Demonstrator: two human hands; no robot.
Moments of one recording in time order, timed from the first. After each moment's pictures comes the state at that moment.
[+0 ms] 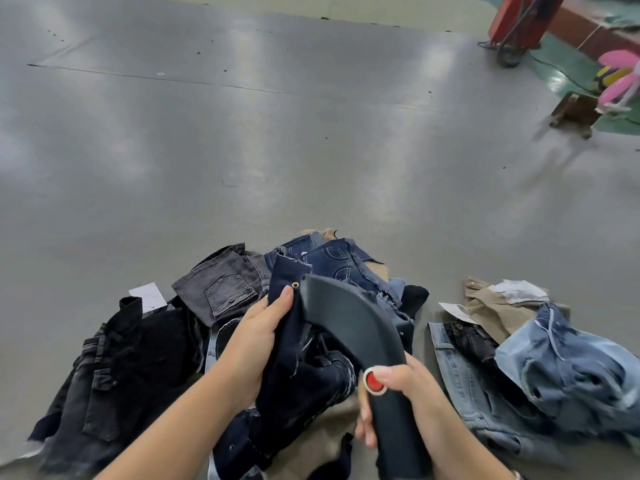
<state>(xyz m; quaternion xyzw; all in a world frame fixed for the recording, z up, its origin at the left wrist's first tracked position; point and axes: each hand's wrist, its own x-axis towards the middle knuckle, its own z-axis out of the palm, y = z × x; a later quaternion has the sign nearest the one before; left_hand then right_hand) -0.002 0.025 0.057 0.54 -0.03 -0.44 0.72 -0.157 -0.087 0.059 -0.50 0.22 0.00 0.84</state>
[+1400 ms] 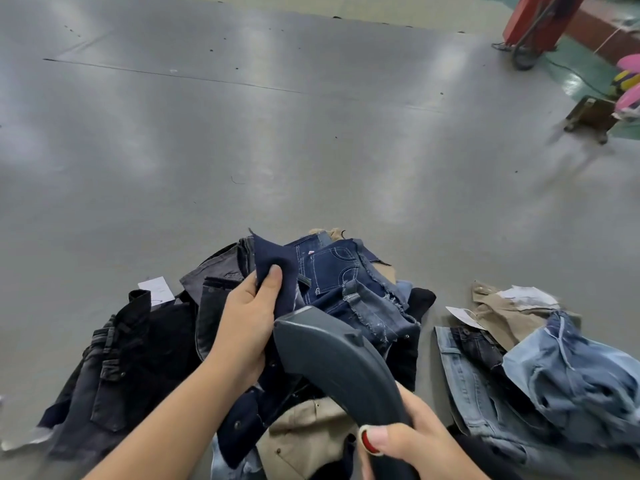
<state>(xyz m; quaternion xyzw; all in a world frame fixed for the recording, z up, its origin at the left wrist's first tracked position) 0.010 0.022 0.060 0.61 -0.02 -0.28 0.74 -0.170 -0.071 0.074 -0.59 0.18 0.04 0.78</state>
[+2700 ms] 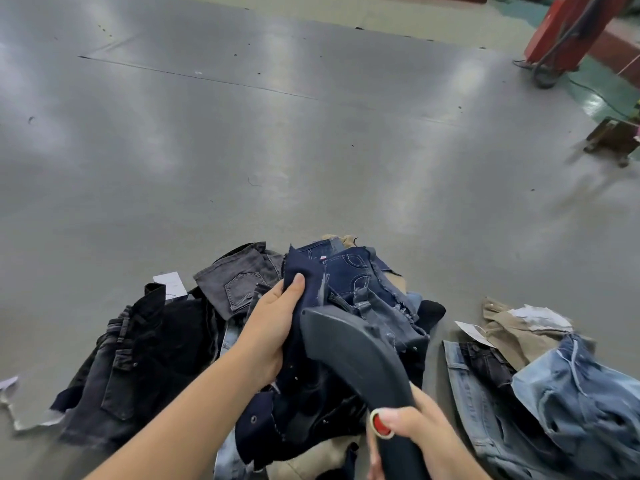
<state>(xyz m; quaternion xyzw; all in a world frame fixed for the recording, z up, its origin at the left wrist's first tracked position) 0.017 0.022 0.049 0.53 0.03 -0.40 0.74 -0.163 -0.082 0.045 -0.55 0.20 0.04 0.81</state>
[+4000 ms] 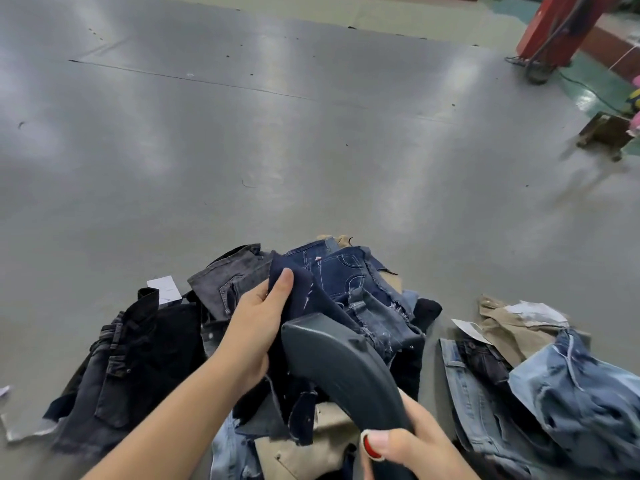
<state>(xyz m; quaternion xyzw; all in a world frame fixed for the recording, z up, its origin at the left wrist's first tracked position) 0.014 0.024 0.063 0.61 0.01 -0.34 0.72 -0.169 -0.076 0.063 -0.63 0.18 0.04 0.76</state>
